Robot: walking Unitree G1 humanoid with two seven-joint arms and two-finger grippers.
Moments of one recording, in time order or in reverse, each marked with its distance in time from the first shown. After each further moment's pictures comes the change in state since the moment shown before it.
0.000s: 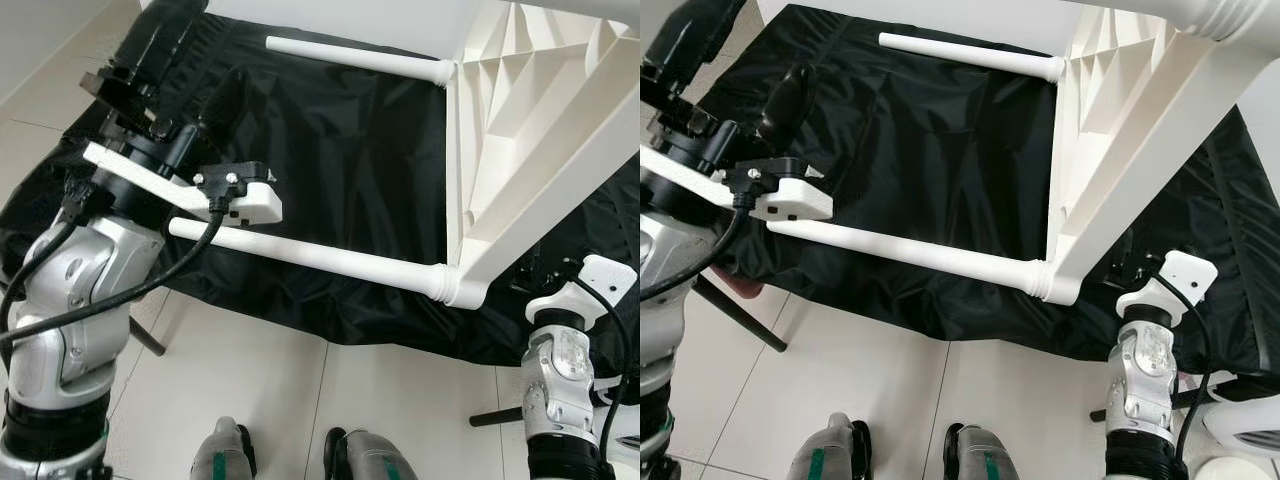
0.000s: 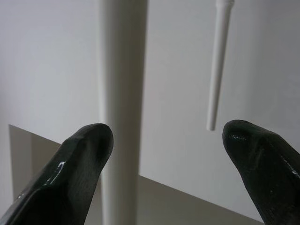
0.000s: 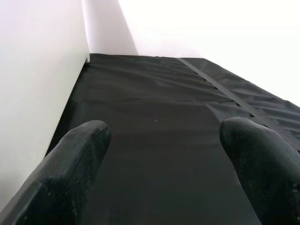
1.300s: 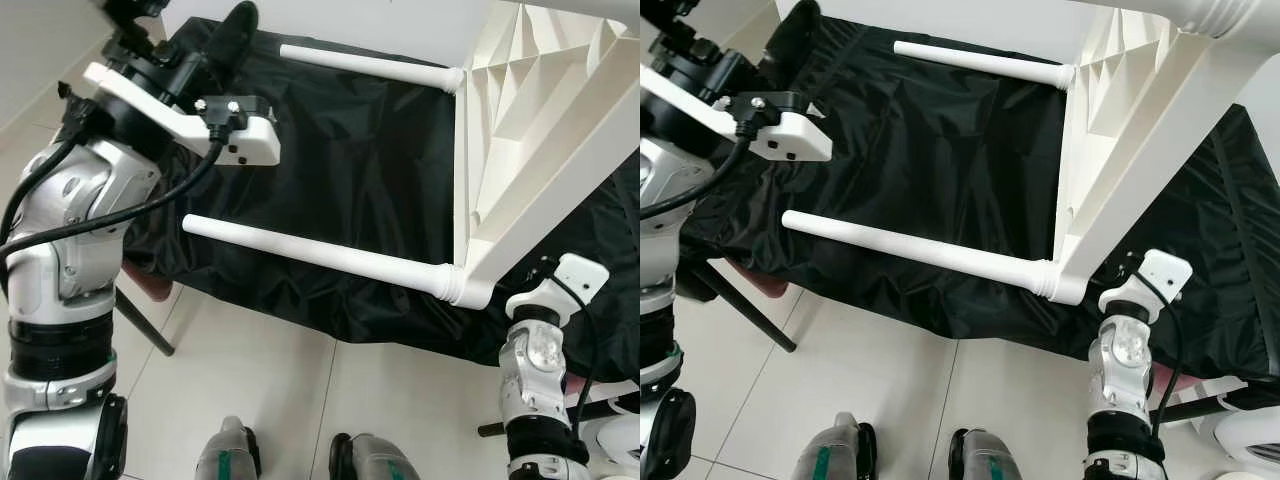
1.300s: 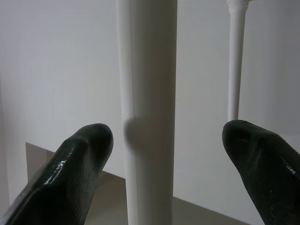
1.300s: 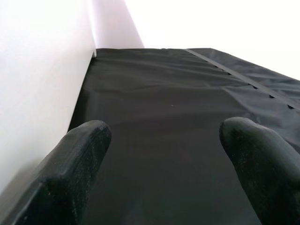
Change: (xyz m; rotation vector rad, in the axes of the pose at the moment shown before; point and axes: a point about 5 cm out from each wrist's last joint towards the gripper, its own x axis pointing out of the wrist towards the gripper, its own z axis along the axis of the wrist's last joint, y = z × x) left arm 0.035 -0.004 -0.022 0.031 -0.058 0.005; right arm 0.001 0.012 -0.024 0.031 0.024 -0.040
